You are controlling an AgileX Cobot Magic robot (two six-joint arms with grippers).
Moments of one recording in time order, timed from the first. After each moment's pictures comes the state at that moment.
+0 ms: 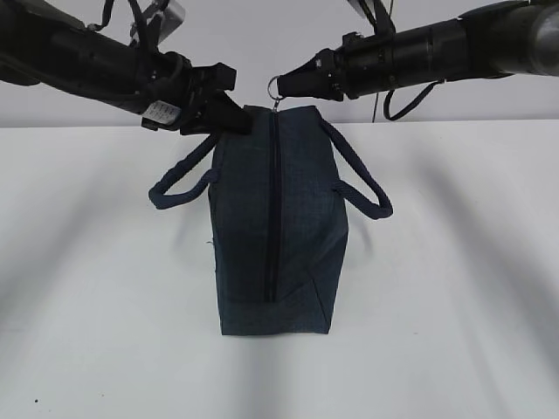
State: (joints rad) left arm -0.28 1.94 -1.45 -1.10 0.79 0.80; right arm 0.10 2.24 -1.82 1.41 1.02 -1.28
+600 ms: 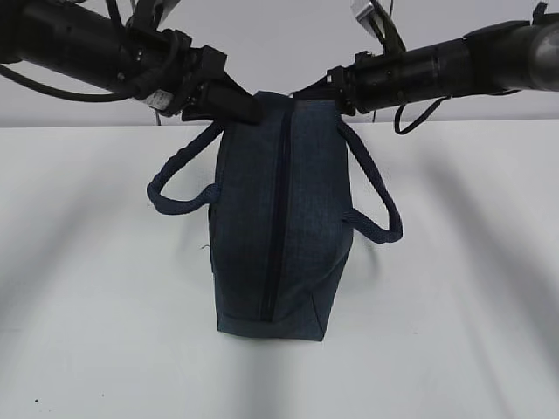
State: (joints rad) left arm -0.28 1.87 -1.45 -1.15 0.97 0.95; right arm 0.07 2.29 -1.82 1.40 0.98 -1.26
